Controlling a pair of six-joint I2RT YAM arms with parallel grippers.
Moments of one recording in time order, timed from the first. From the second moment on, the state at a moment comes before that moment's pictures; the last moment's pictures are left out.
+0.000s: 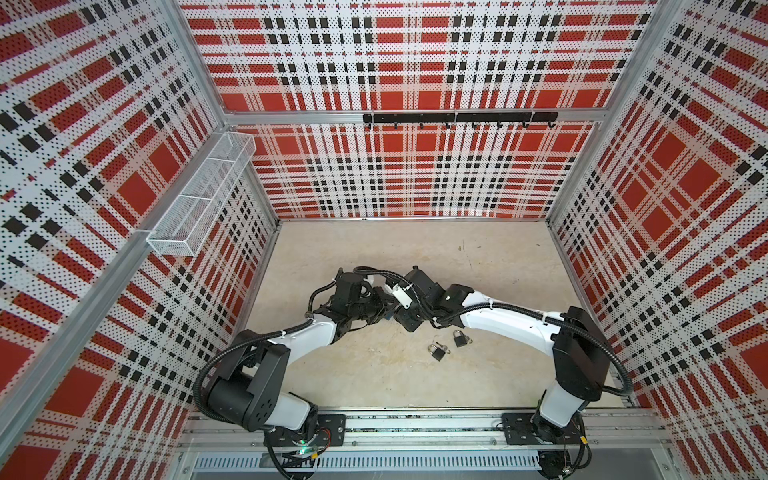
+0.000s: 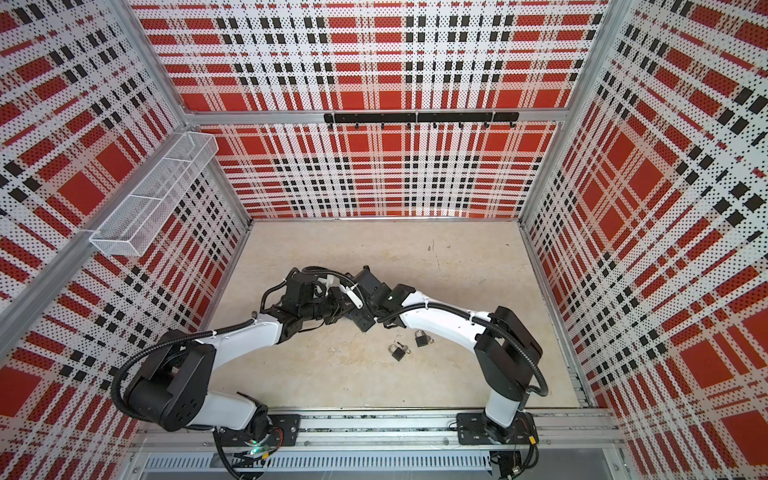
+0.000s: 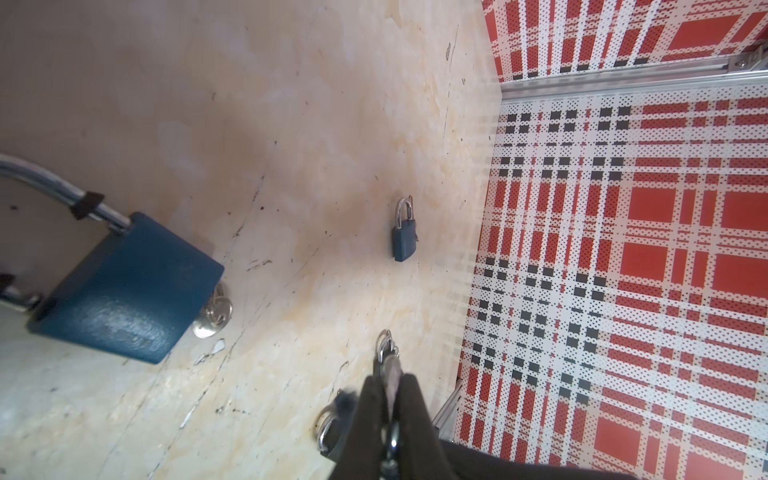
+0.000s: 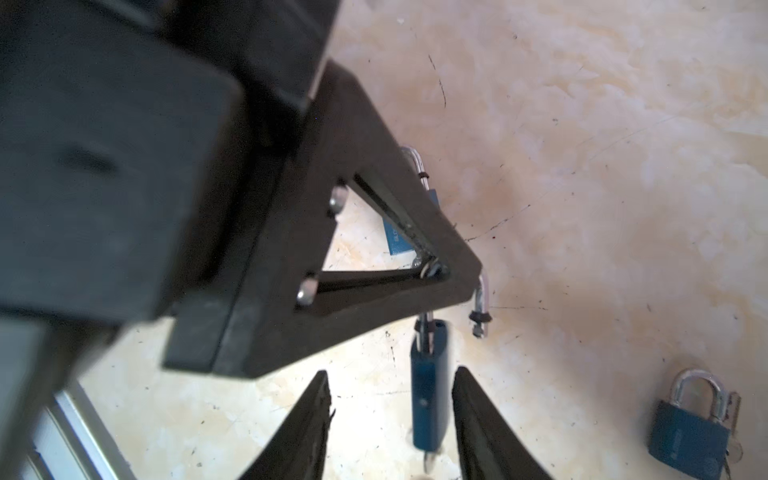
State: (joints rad) left arm -0.42 1.44 0.63 0.24 0.53 -1.12; right arm 0.94 1.71 1.29 -0.49 0.02 0.12
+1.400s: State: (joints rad) left arm -0.46 1.33 0.70 0.22 0.41 -1.31; right arm 0.74 1.51 0.99 -0.03 -0.41 0.16
